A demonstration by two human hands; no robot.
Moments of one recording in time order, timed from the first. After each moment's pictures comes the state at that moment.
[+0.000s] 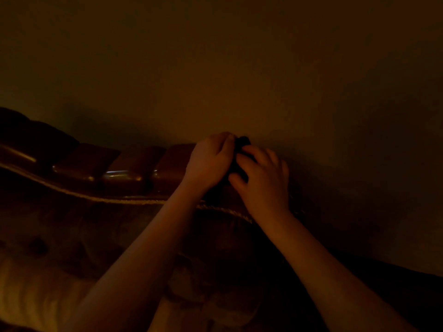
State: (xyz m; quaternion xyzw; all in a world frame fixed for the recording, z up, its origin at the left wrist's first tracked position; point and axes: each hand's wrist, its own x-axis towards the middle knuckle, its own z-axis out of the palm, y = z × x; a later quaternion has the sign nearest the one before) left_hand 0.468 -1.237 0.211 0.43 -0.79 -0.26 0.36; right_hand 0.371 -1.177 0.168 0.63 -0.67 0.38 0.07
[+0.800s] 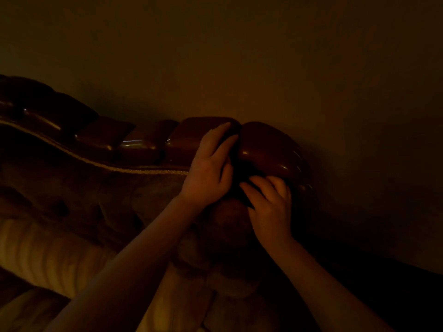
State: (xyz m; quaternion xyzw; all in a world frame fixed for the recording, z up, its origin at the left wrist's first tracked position) left_hand 0.511 -1.202 0.143 0.32 -0.86 -0.01 0.40; right_hand 0.386 -1.133 0.069 0.64 -0.55 0.49 0.21
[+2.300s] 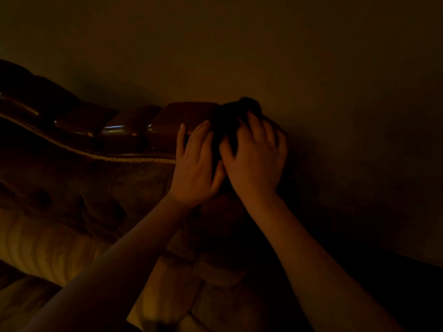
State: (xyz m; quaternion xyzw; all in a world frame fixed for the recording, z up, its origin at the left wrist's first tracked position) left_hand 0.500 -1.200 0.109 0.35 -0.84 0.17 0.38; right_hand 0.382 -1.153 0.140 0.58 -0.70 0.40 0.15
